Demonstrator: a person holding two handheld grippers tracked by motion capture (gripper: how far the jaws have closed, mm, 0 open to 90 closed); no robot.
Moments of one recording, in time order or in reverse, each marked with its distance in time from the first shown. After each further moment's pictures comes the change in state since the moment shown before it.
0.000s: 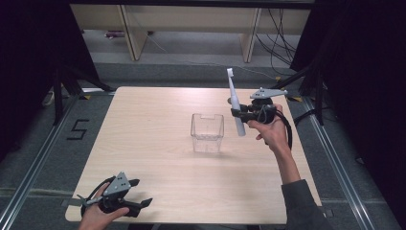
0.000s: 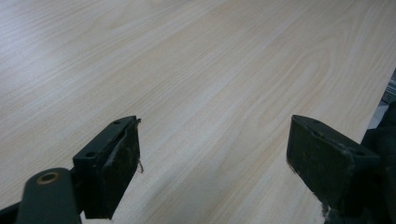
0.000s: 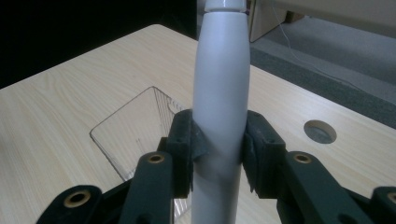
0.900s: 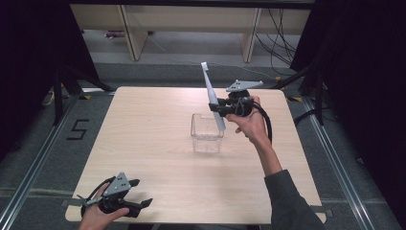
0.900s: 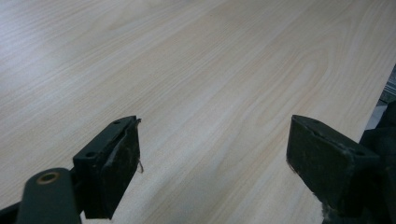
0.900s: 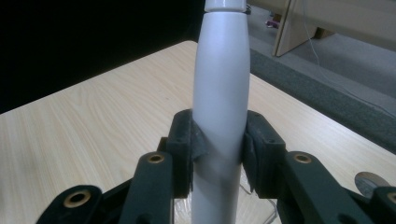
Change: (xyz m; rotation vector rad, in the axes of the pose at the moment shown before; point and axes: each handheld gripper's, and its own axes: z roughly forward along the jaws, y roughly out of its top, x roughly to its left) left arm 0.000 0.000 -0.001 0.011 0.008 0.013; right arm 0.035 0.036 0.040 -0.006 0.096 -0.063
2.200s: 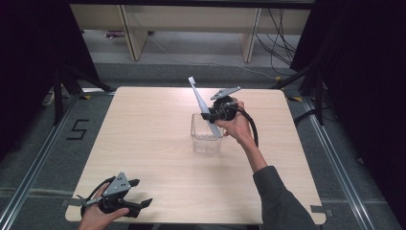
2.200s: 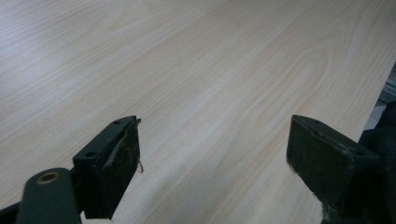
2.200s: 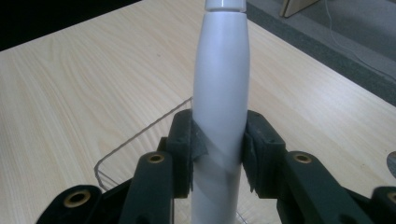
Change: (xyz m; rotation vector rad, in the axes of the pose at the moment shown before) left arm -0.001 0.000 -0.001 -0.002 -0.004 -0.011; right arm 0.000 -0.022 0.056 0.175 -0.009 -0.019
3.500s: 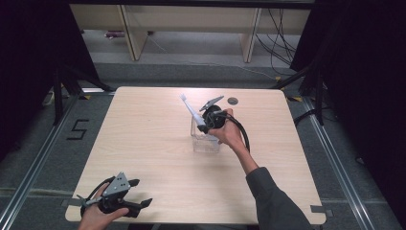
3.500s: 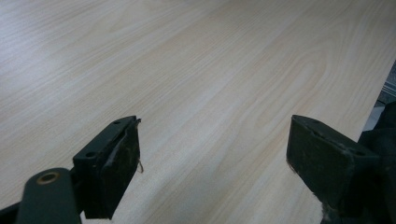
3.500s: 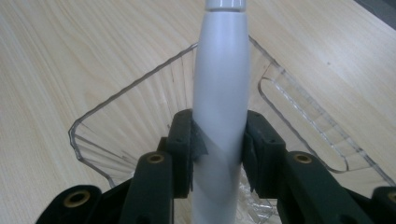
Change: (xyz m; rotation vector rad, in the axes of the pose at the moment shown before) left arm 0.000 0.000 0.000 -0.002 -0.002 -0.004; right arm 0.016 -0.014 0.039 0.195 -0.012 -0.035
